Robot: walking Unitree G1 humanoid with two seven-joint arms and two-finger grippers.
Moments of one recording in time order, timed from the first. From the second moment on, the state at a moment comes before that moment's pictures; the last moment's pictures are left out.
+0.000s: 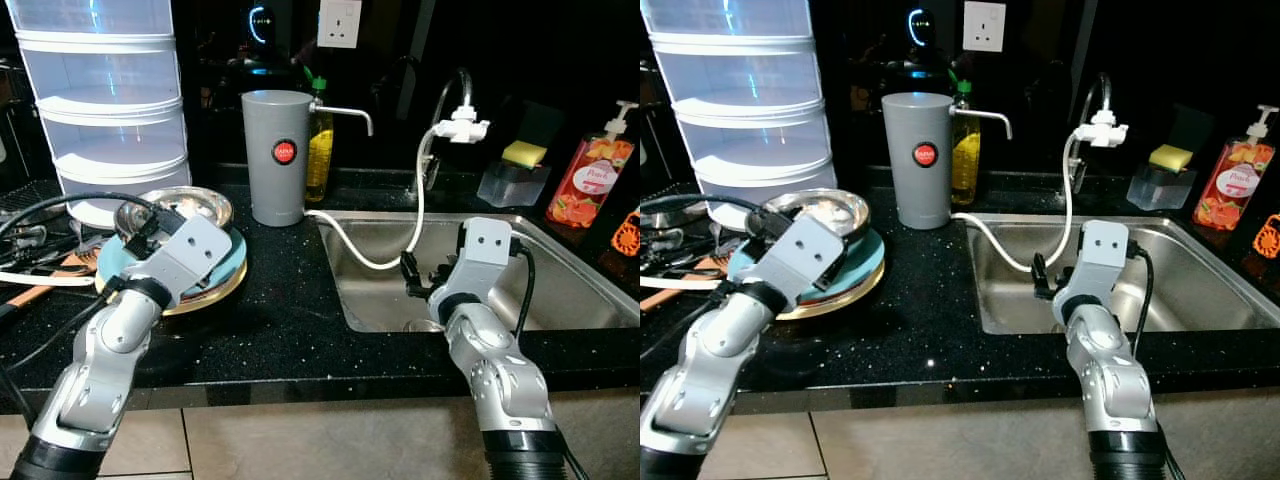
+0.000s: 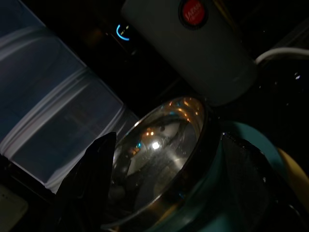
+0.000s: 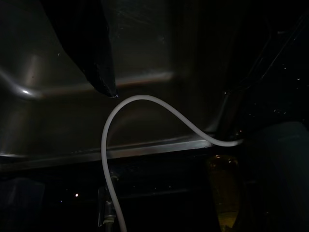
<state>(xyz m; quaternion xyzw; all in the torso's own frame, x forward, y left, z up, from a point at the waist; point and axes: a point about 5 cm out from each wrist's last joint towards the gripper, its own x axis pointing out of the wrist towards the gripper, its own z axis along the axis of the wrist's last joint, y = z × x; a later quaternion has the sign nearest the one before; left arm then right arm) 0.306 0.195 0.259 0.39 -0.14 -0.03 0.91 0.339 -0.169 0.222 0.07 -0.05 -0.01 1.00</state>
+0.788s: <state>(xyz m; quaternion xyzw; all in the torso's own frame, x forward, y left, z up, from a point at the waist) 0.306 0.208 0.255 0.26 -0.13 0.03 0.96 0.340 -0.170 0.222 0.07 -0.05 -0.01 1.00</state>
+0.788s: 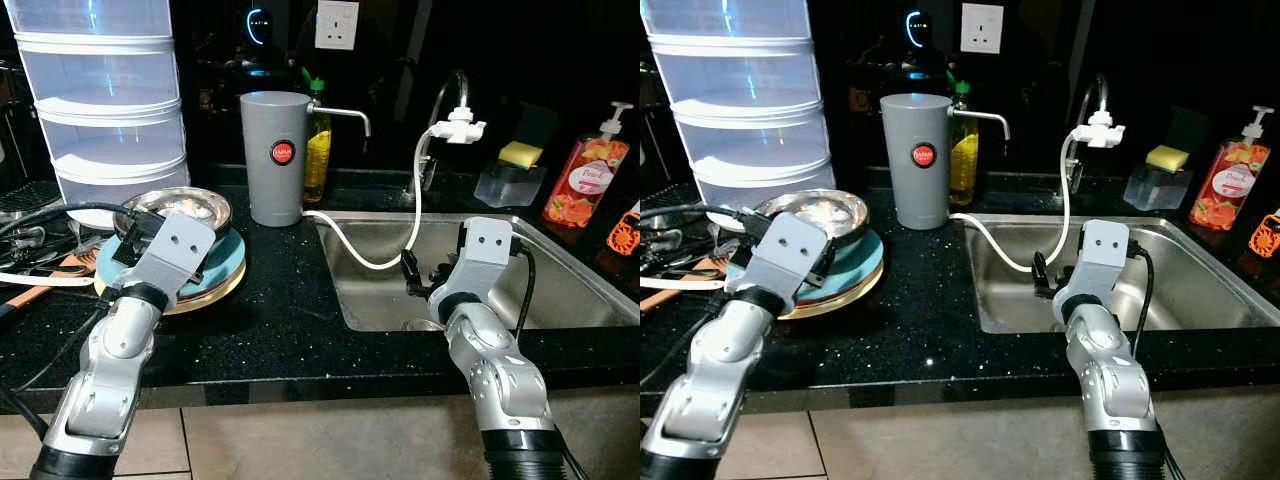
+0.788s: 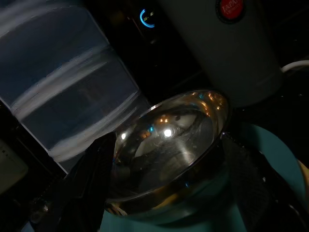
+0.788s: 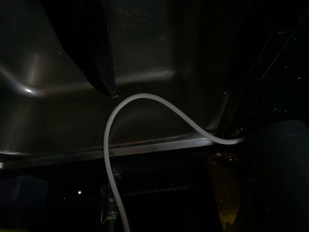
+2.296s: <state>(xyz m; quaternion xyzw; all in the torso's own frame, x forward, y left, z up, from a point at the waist) 0.339 0.204 0.288 0.18 -0.14 -0.11 0.97 0.340 -0.171 0.217 0.07 -0.04 -0.01 1.00</state>
